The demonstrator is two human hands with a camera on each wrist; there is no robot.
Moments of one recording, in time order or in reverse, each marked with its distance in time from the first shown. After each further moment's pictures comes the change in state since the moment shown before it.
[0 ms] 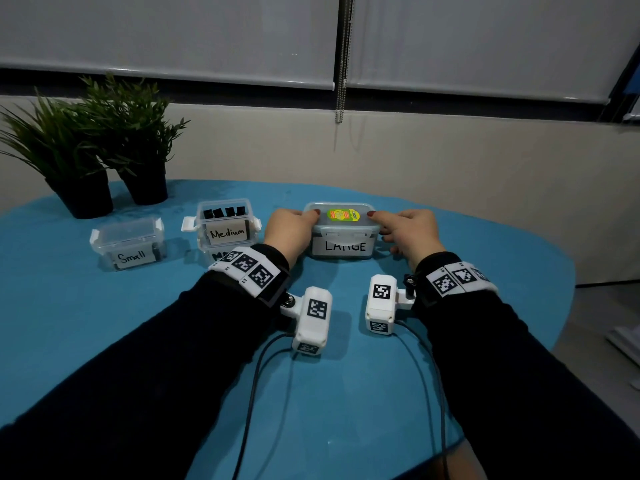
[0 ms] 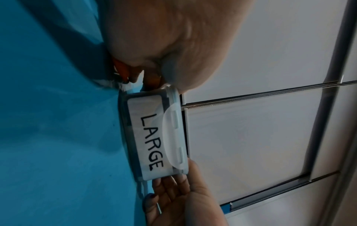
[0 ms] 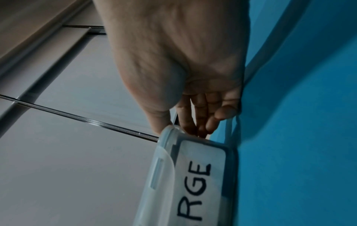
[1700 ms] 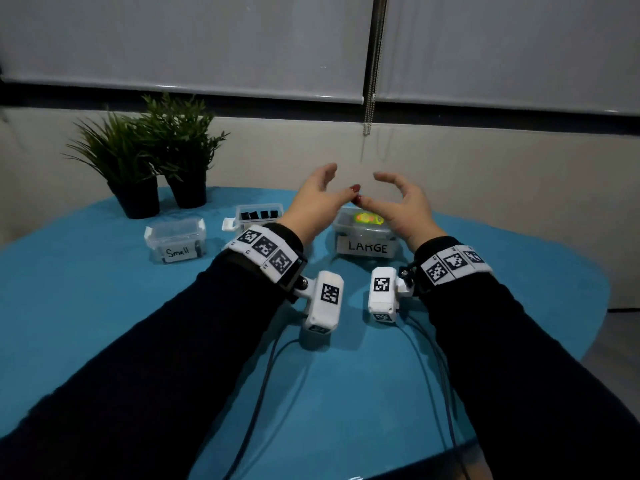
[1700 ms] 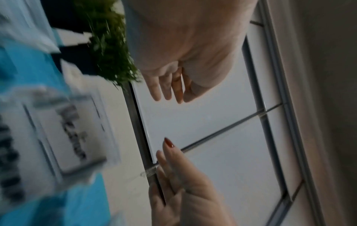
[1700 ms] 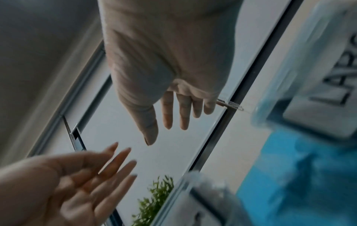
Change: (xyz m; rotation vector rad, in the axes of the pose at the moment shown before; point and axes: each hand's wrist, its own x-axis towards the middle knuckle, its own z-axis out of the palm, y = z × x) left_hand 0.002 0.043 -0.023 -0.119 -0.162 0.256; right_hand -0.019 -0.055 0.031 -0.040 -0.231 -0.363
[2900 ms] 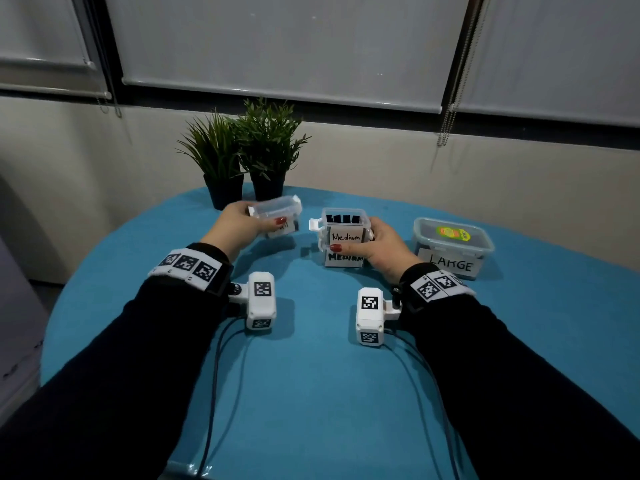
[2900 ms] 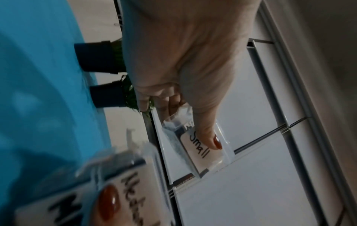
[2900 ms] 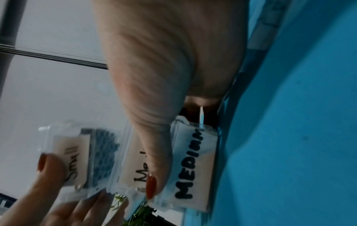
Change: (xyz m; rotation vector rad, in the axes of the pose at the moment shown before) left_hand -0.055 -0.056 -0.236 0.154 0.340 -0.257; right_hand -0.032 -0.003 0.157 0.270 -0.433 0.220
